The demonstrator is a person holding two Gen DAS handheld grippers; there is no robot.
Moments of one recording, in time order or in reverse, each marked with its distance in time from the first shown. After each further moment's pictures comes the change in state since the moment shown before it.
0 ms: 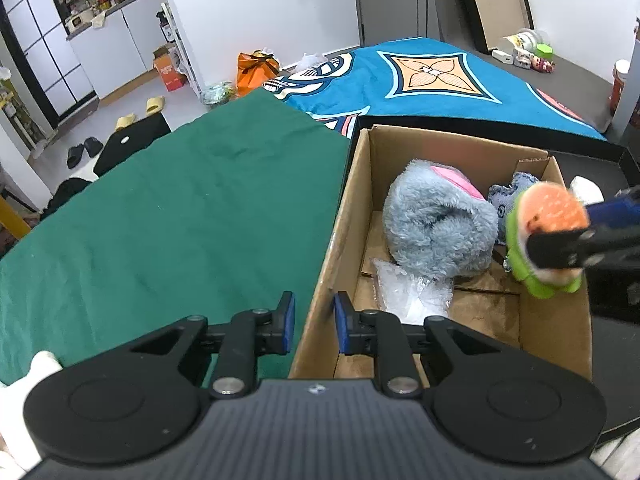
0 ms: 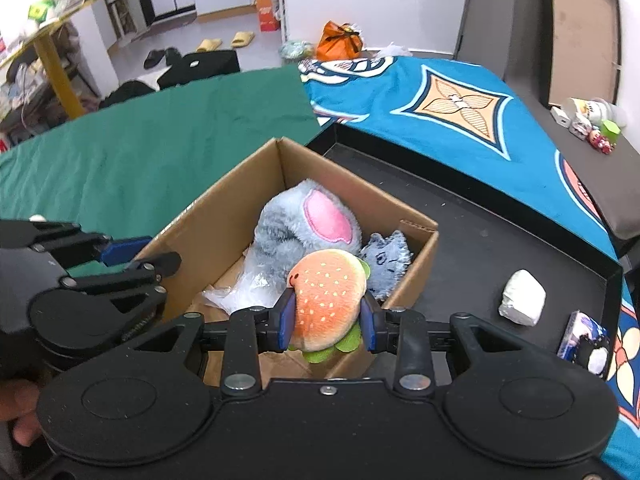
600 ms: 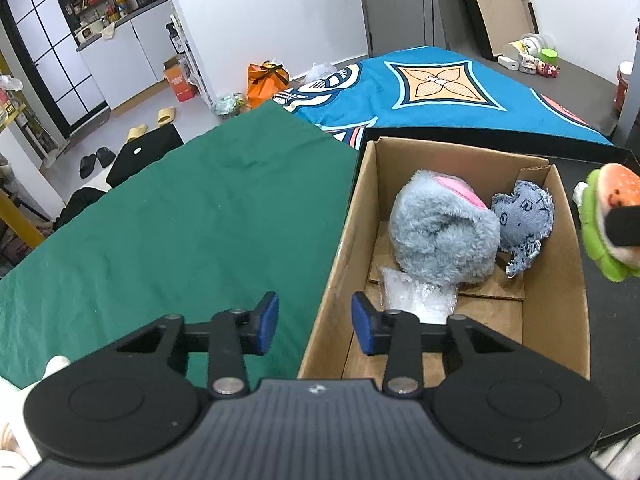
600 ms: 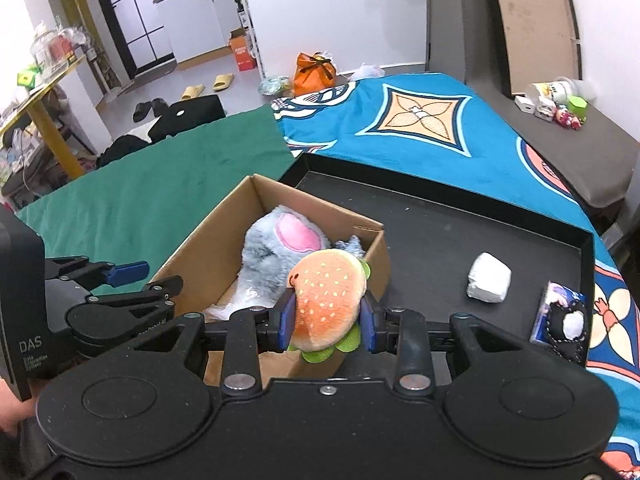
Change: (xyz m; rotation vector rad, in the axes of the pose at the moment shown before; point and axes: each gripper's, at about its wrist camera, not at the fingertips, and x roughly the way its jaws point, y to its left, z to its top) left arm -0.010 -0.004 0.001 0.016 -0.027 0.044; right arm -0.046 -0.035 -0.014 0.152 -0.092 0.029
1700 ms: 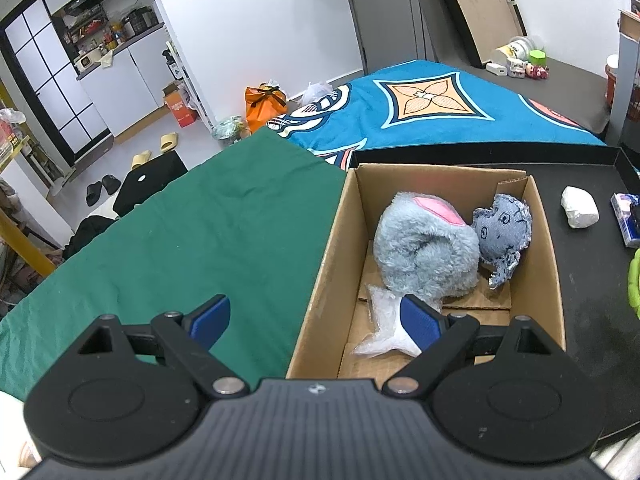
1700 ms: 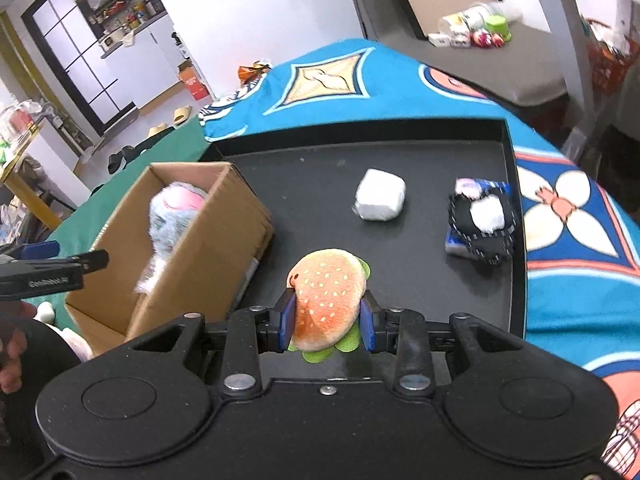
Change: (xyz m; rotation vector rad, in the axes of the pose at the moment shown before) left arm -0.021 -0.017 0.006 0.052 -0.058 0.031; right arm -0.009 -0.115 -0.076 0.249 -0.032 0.026
